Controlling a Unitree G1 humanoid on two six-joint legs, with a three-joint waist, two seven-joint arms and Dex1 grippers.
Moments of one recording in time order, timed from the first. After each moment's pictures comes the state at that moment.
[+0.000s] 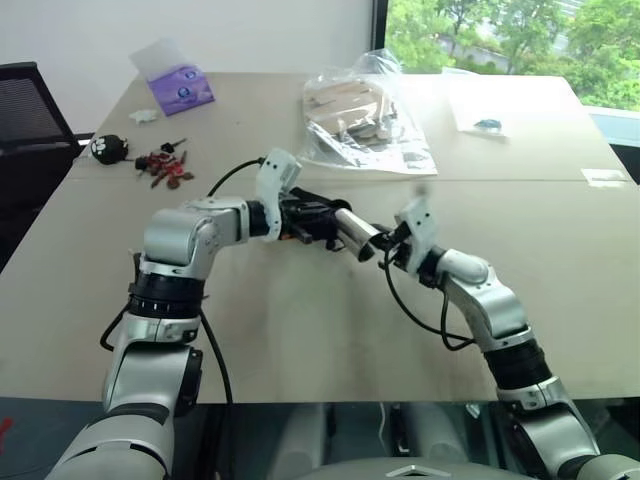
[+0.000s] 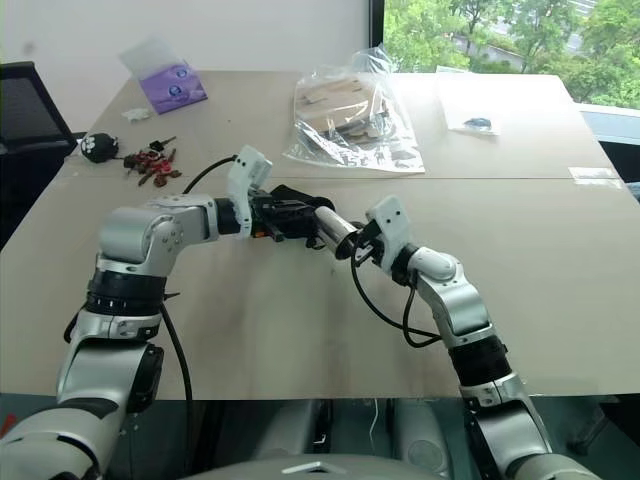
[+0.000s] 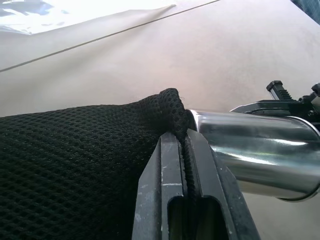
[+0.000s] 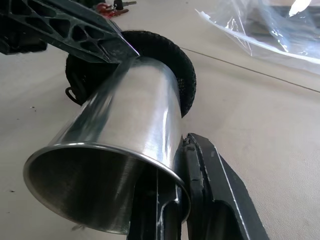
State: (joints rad) left arm -0.75 0.55 -0.04 0.10 -0.48 1.01 -0.81; right arm -0.46 -0.16 0.21 0.03 0.18 0.42 0.55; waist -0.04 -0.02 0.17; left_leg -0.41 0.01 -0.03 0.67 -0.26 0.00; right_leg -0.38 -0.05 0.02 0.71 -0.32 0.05
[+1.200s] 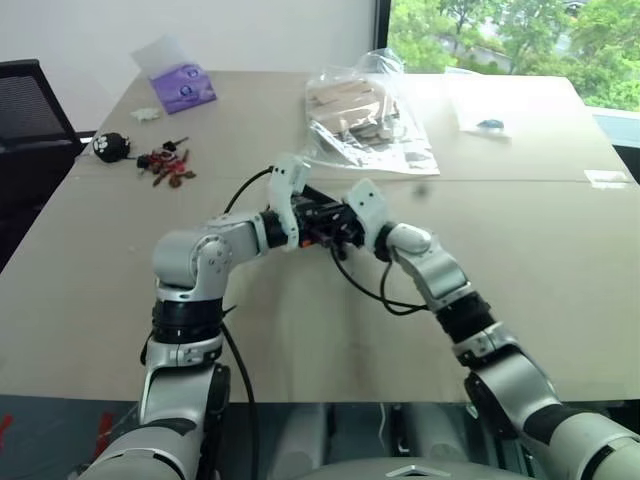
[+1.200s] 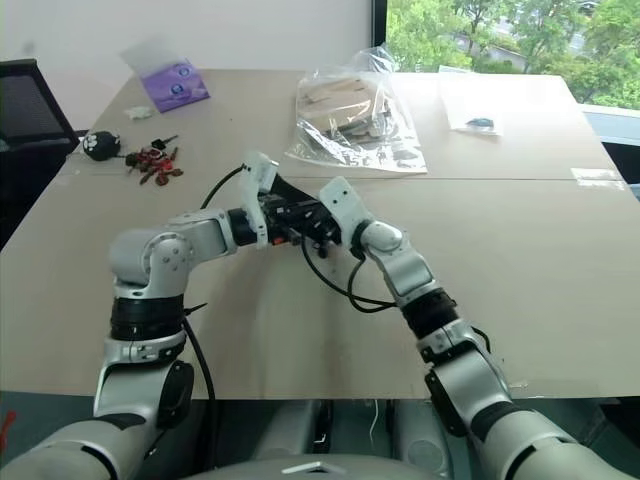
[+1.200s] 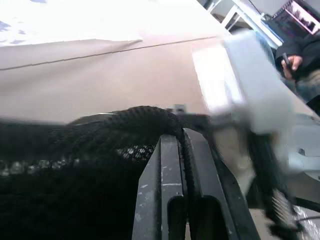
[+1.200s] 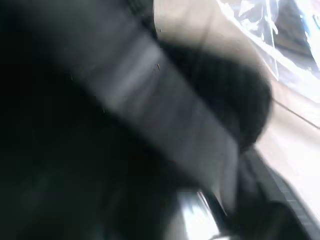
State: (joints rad) left arm -0.68 0.37 0.13 -0.03 -0.58 1.10 -0.63; right arm -0.69 -0.06 0.29 0.29 0.00 0.42 0.48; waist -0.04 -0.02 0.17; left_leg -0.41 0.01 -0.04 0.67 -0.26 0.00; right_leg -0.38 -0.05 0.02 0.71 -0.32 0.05
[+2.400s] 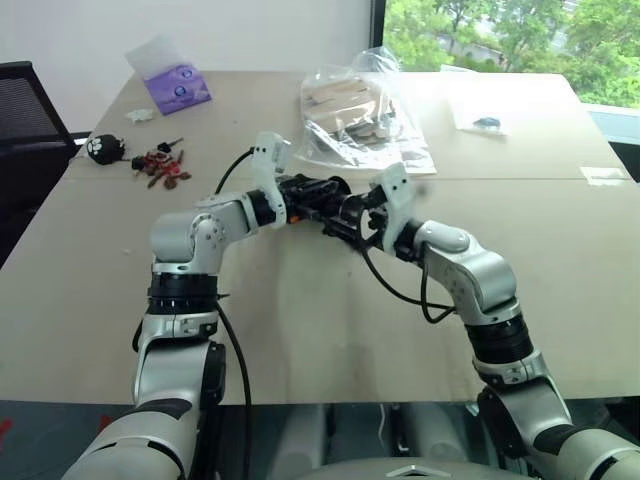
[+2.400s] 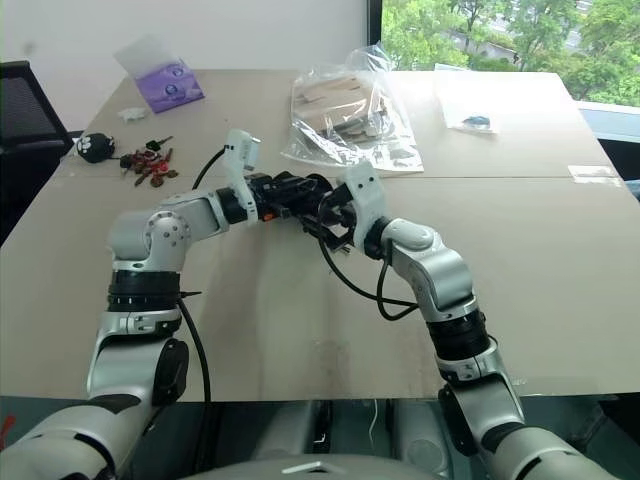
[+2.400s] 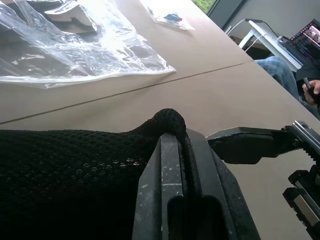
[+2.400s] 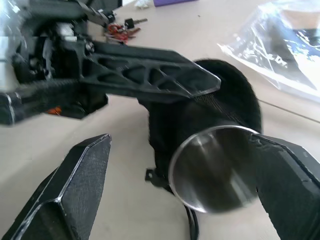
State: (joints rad) left arm -0.77 0.42 0.12 0.17 -0.54 0.94 -0.69; right arm -0.62 -0.04 0.17 -0.11 0.26 0.79 0.44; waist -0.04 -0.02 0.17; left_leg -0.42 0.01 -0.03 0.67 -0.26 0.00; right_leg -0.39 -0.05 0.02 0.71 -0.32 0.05
